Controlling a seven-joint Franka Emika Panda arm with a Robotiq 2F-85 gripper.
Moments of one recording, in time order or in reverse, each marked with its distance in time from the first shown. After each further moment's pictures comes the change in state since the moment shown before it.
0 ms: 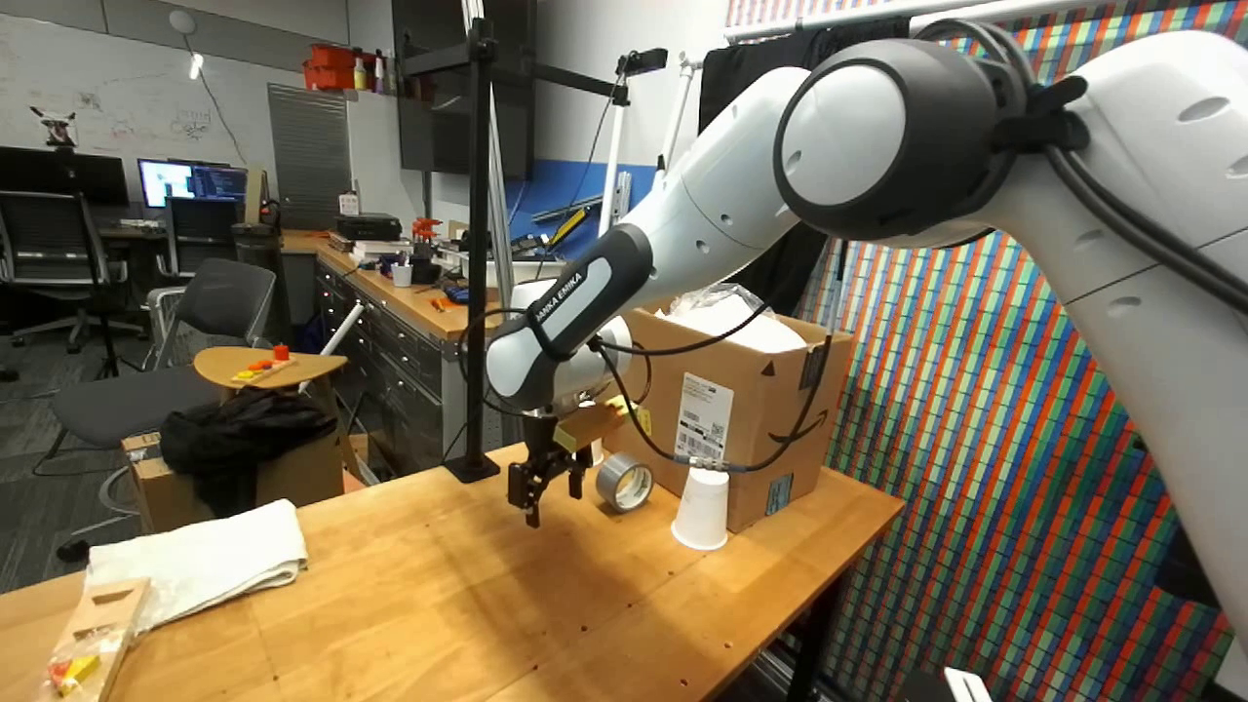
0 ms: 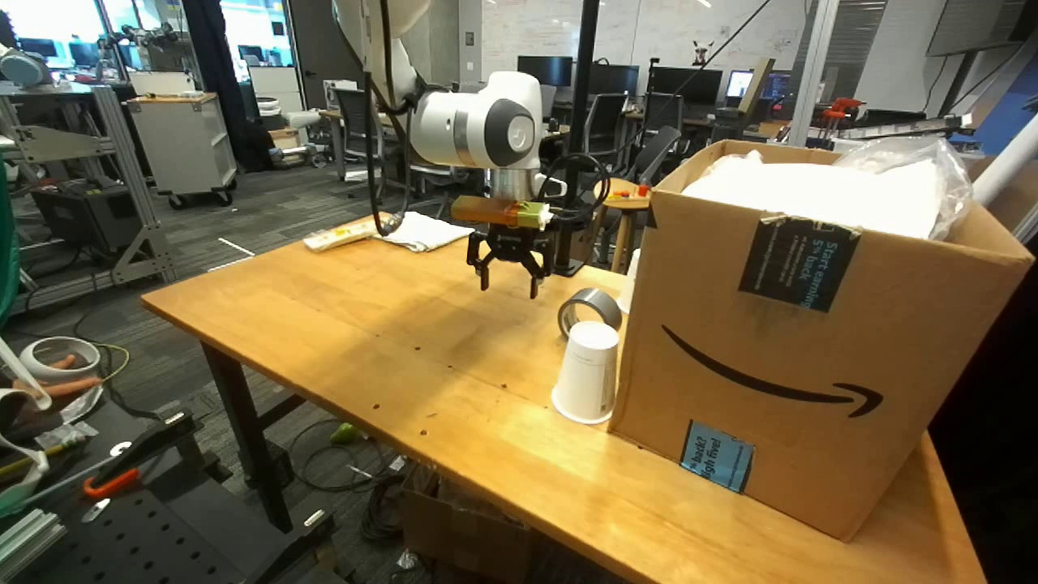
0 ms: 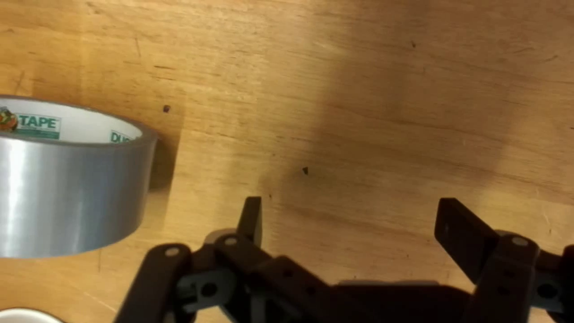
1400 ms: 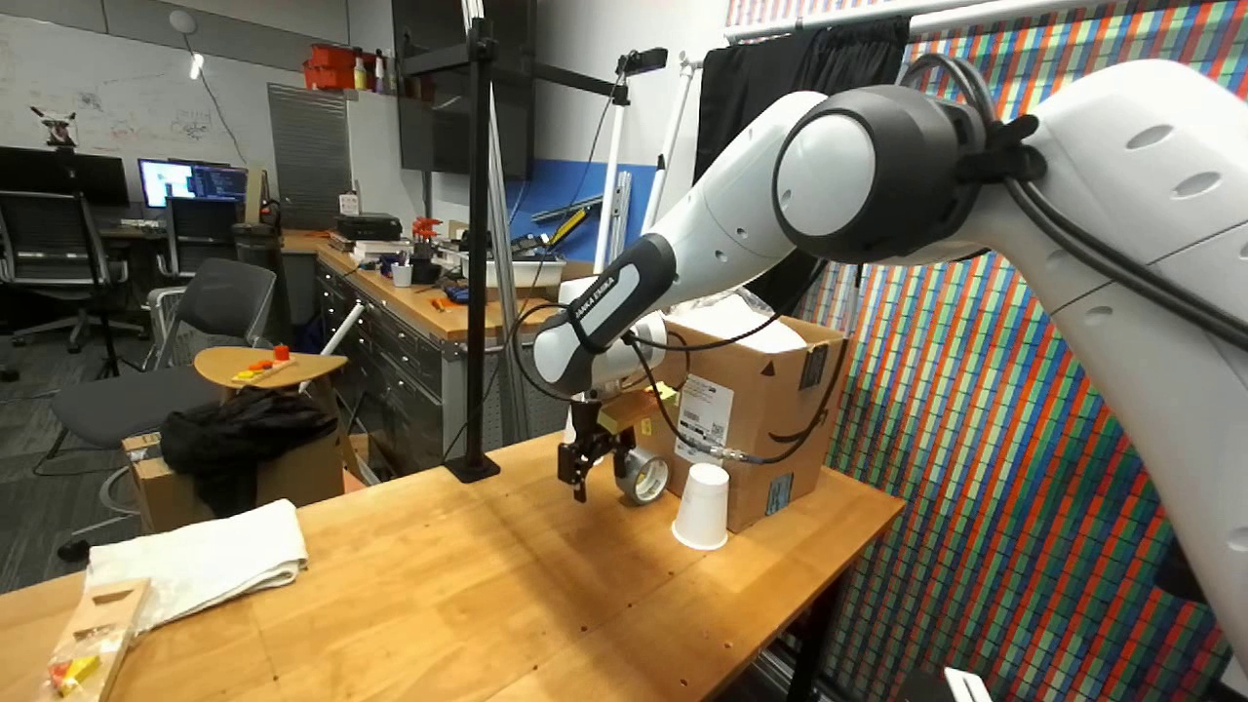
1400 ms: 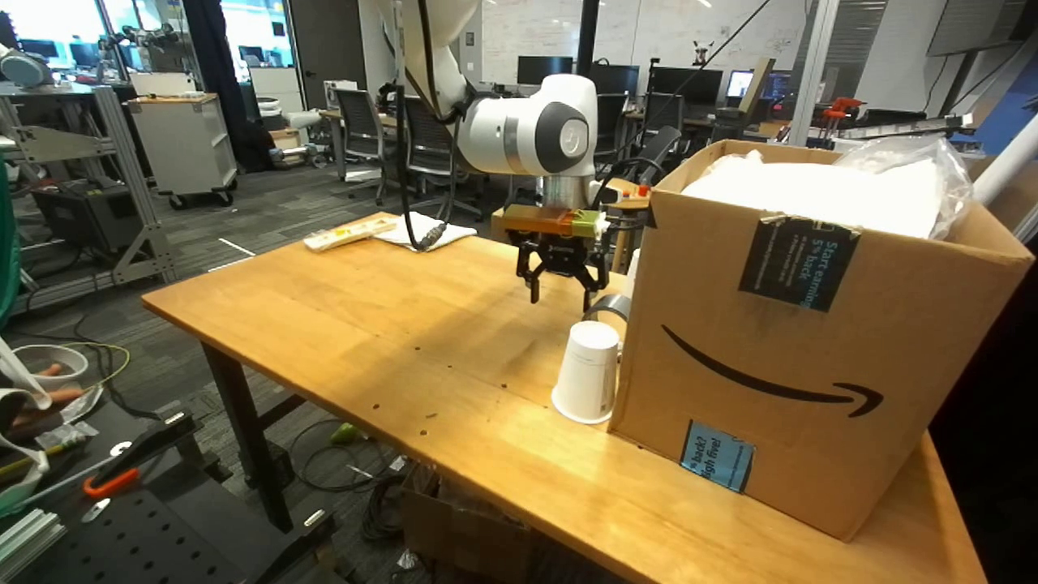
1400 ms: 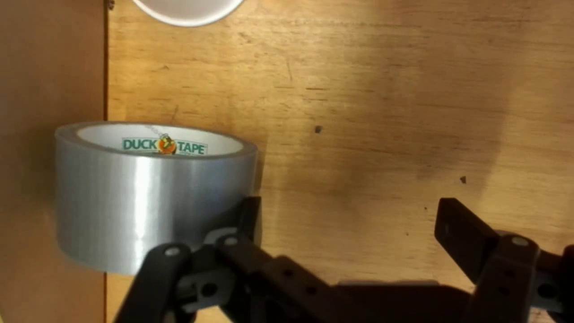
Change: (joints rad) arm -0.065 0.047 -0.072 0.087 0.003 -0.034 -0.027
